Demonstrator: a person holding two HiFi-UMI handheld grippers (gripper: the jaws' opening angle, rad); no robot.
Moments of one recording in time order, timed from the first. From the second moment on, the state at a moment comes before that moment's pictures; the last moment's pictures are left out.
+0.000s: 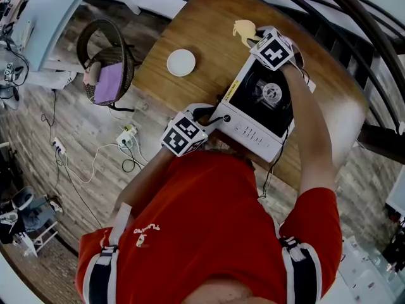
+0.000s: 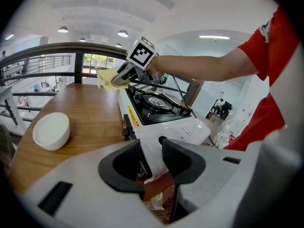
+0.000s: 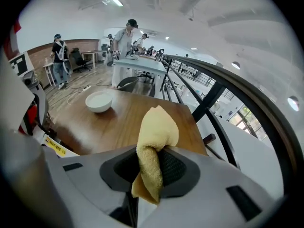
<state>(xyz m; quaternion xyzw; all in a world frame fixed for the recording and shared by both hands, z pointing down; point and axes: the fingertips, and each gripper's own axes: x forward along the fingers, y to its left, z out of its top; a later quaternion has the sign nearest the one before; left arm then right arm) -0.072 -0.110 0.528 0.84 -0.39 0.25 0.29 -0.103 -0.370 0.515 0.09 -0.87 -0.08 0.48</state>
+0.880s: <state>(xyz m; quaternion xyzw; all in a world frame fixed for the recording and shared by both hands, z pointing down) -0.071 -0.110 0.533 0.84 -0.39 0.25 0.28 -0.100 -0.237 0.515 0.05 -0.86 -0.13 0.48</state>
